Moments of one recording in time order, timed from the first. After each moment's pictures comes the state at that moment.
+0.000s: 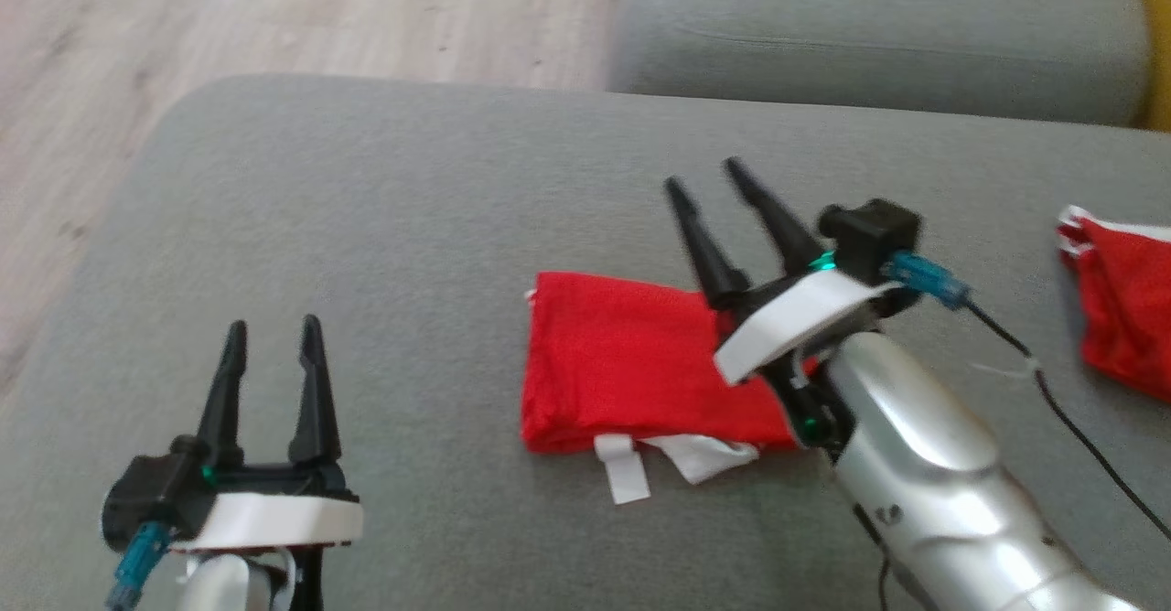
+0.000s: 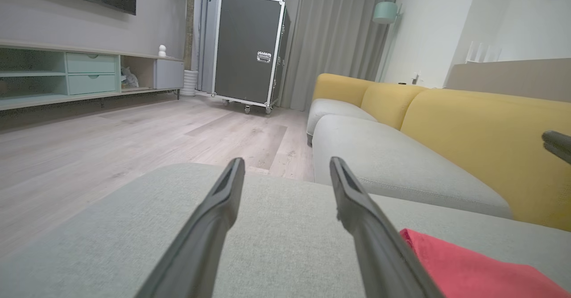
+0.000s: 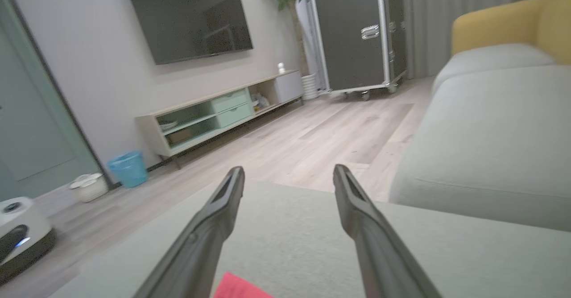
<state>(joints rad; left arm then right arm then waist) -0.07 0.07 -0.04 0.21 -0.26 -0.12 -0.25 -0.58 -0.07 0.58 0.65 0.55 0.13 -0.25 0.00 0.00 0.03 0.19</state>
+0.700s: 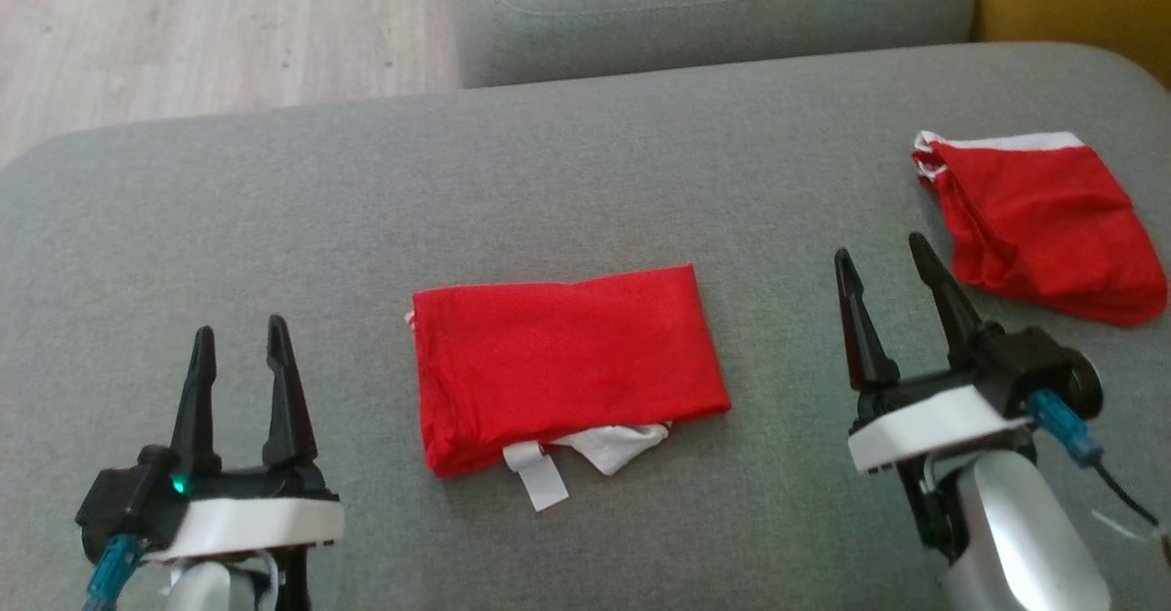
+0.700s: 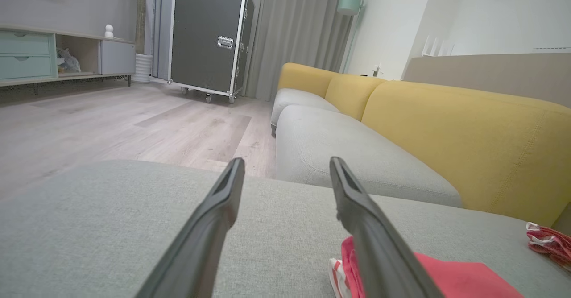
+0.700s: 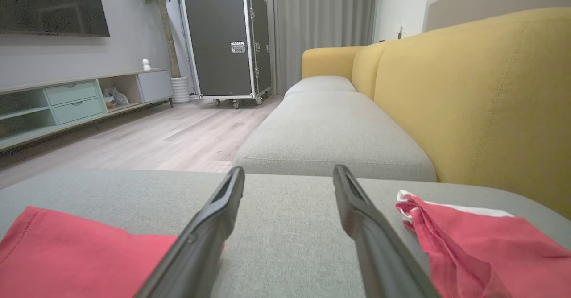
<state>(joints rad) -0.05 0.05 0.03 0.18 -0.28 -0.12 -0.25 -0.20 -0.06 0.11 0.32 0.07 0.13 -0.25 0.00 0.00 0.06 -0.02</state>
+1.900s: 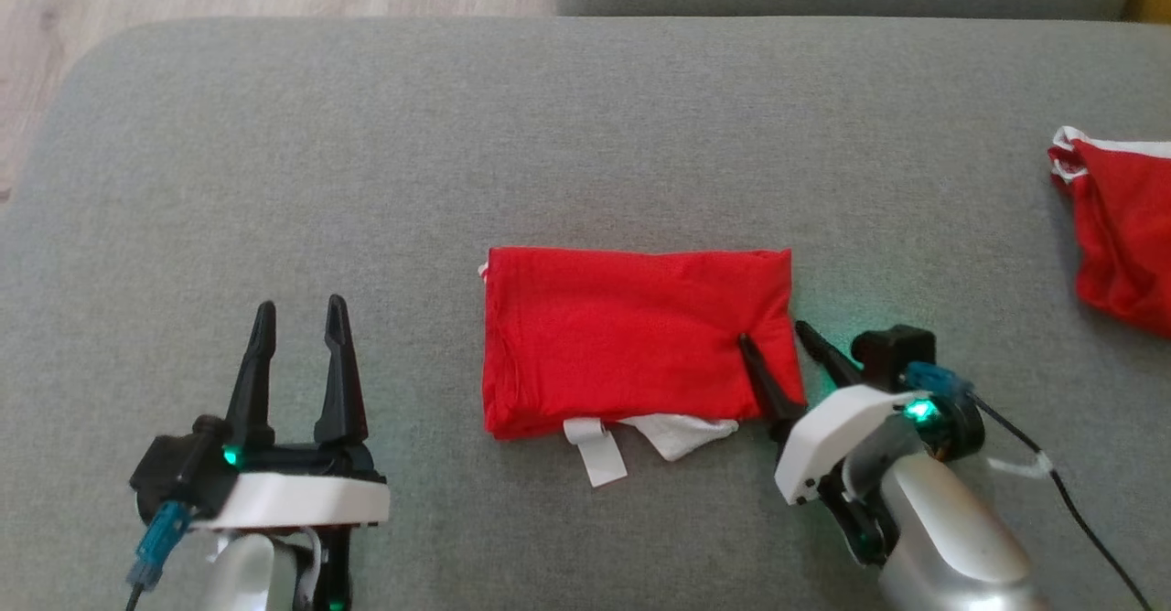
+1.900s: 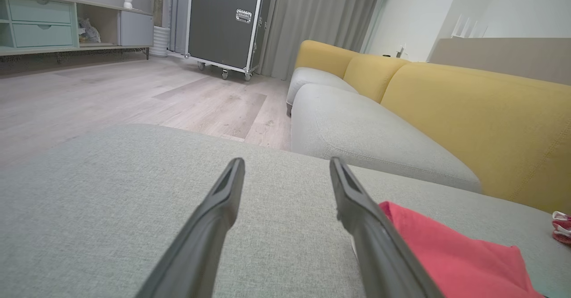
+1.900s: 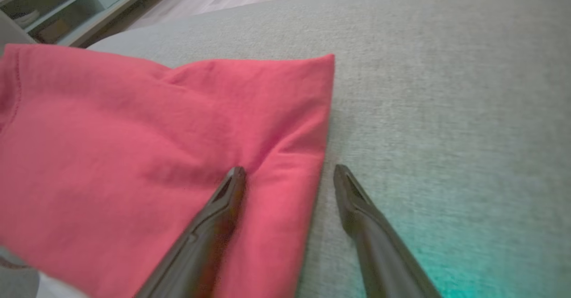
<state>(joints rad) -0.11 0.05 -0.07 0.22 -0.32 -0.12 -0.25 -0.33 -0.06 0.32 0.70 0.31 0.13 -0.06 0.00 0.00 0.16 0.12</state>
